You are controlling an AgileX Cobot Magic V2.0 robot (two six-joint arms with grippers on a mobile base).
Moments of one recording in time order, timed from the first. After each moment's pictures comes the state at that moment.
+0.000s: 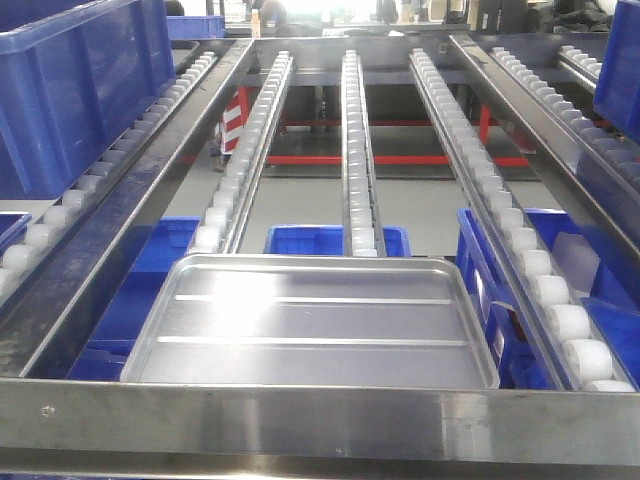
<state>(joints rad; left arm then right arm) -0.10 -0.01 0.03 -0.07 0.02 -0.04 -0.03 -0.01 0.03 0.00 0.09 0.06</state>
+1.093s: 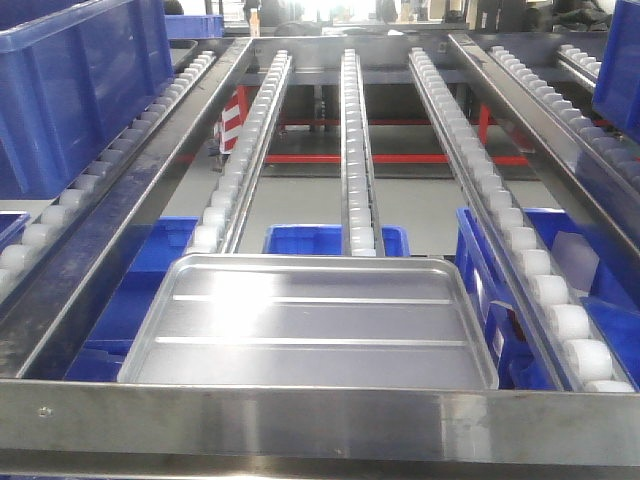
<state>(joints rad) -0.10 -0.01 -0.03 -0.07 -0.04 -0.04 -0.03 -0.01 0.03 0.00 -0.05 0.06</state>
